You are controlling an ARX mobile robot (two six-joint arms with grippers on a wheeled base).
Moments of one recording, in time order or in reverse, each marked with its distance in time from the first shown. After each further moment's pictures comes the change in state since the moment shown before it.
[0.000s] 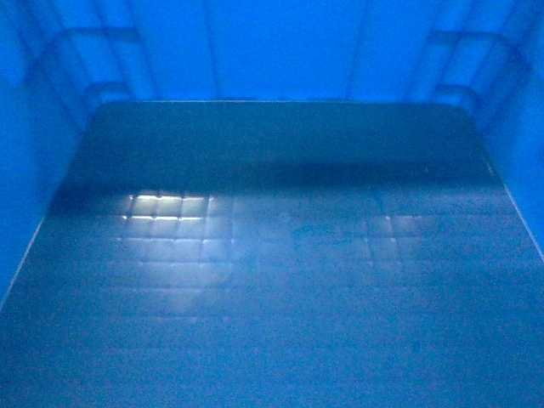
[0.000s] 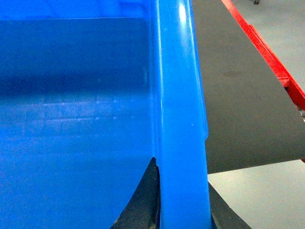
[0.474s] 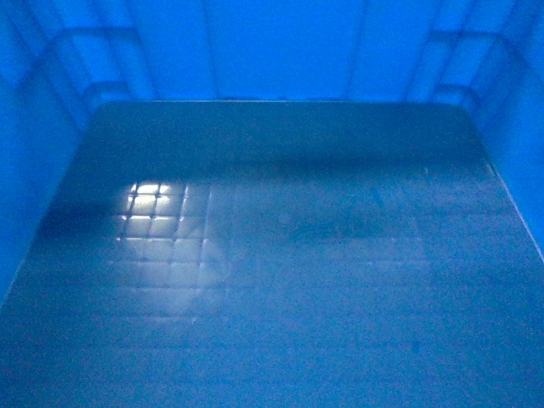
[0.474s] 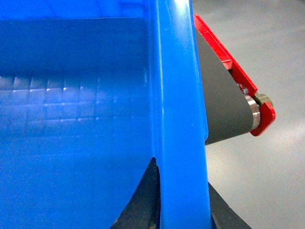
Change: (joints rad) left arm 0.000 0.000 0.000 0.000 -0.001 0.000; right arm 0.000 0.000 0.000 0.000 0.000 0.000
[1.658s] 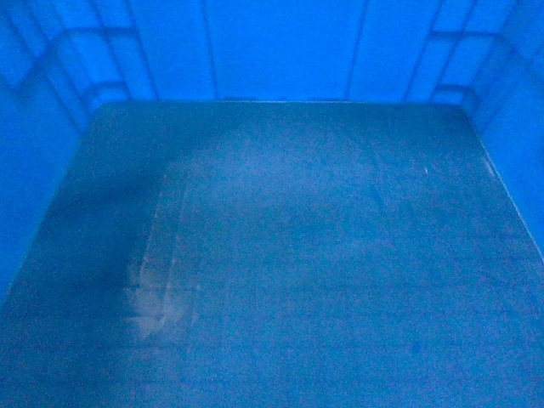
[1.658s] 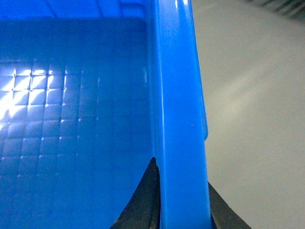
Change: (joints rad) left arm 0.000 0.000 0.000 0.000 0.000 0.000; right arm 0.000 0.000 0.000 0.000 0.000 0.000
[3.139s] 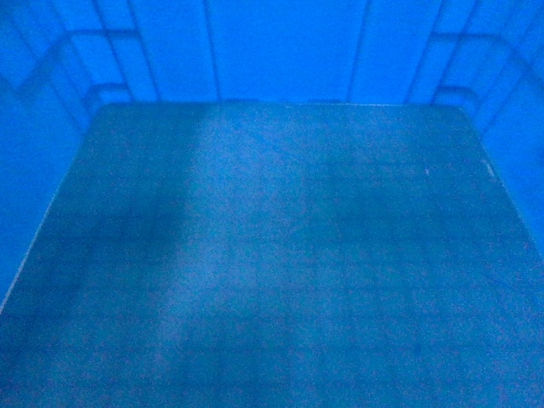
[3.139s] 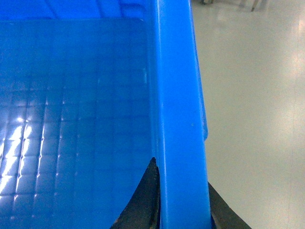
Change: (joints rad) left arm 0.000 0.002 0.000 0.000 0.000 0.000; right arm 0.000 0.000 0.000 0.000 0.001 0.000
